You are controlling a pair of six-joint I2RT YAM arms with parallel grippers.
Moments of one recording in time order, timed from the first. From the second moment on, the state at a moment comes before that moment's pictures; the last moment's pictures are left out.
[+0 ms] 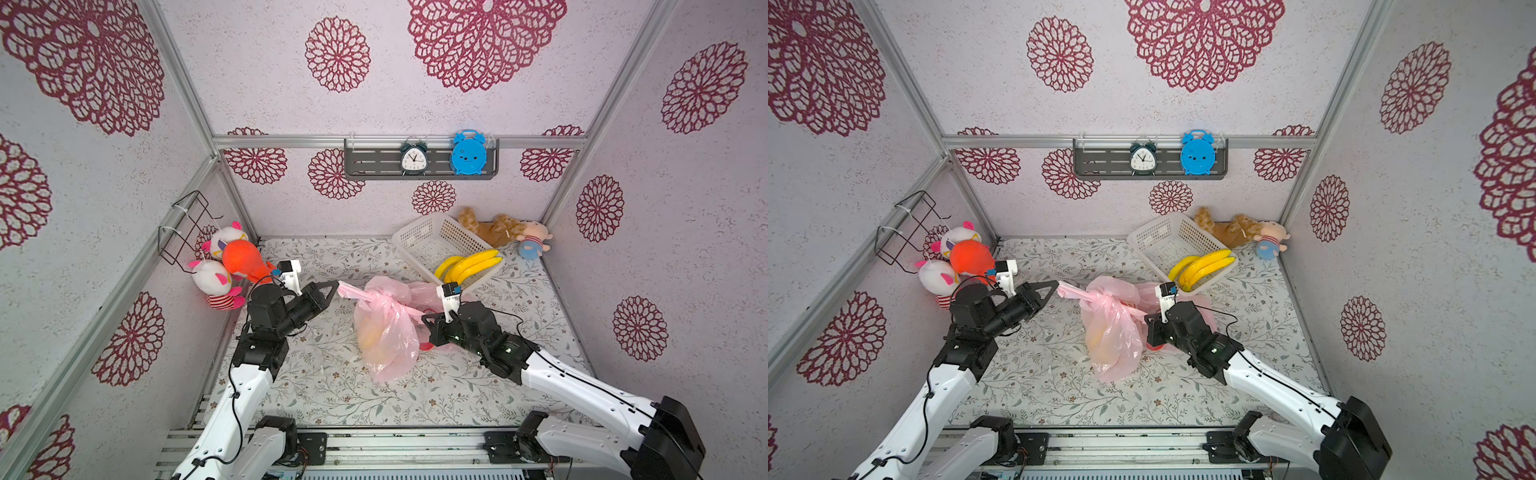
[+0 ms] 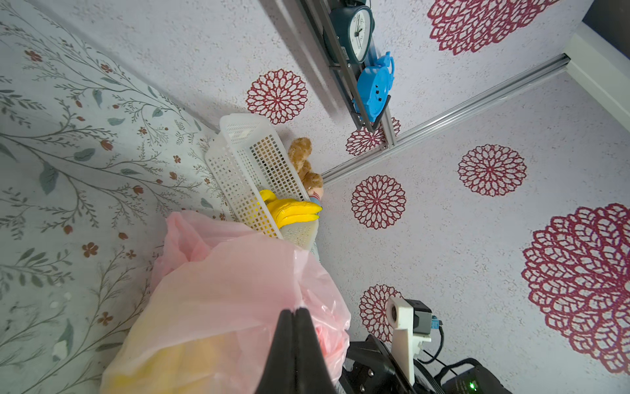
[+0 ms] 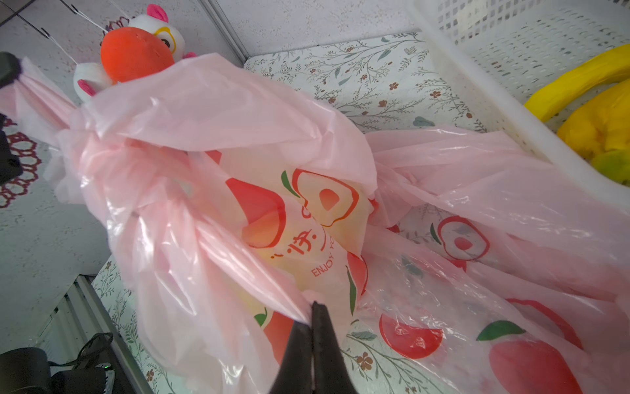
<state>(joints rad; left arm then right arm) -0.08 0.91 0.71 0.00 0.54 -0.90 0.79 1.09 0.73 -0.13 0.03 0.51</state>
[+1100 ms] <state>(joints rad) 0.19 1.90 1.62 -0.37 0.27 -0.53 0.64 2.31 1.91 -0.20 -0.17 0.35</state>
